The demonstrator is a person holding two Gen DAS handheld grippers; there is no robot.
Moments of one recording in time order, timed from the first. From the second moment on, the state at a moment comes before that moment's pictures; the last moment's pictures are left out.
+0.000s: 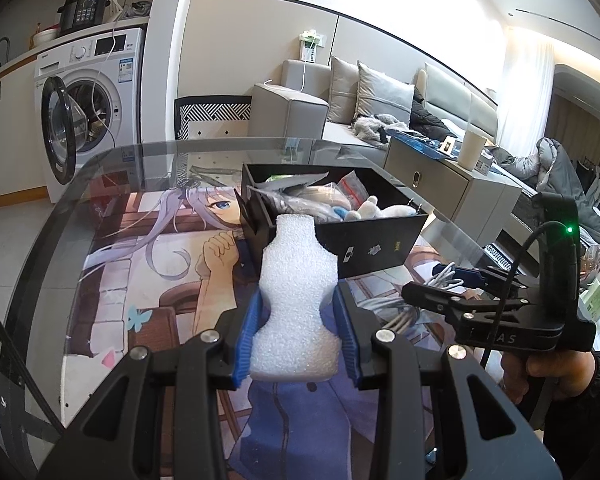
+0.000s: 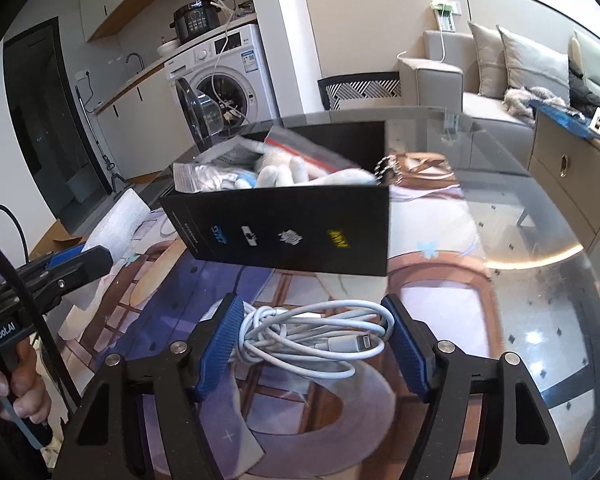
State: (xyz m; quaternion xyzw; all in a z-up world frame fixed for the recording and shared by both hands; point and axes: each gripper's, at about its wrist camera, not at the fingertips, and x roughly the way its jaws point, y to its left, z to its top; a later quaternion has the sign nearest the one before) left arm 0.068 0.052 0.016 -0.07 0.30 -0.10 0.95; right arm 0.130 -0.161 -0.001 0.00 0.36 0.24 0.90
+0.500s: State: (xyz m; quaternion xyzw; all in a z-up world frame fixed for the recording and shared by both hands) left arm 0.068 0.043 0.021 -0.06 0.30 -0.11 0.95; right arm 0.130 -0.169 -0.006 -0.01 0.39 0.24 0.89
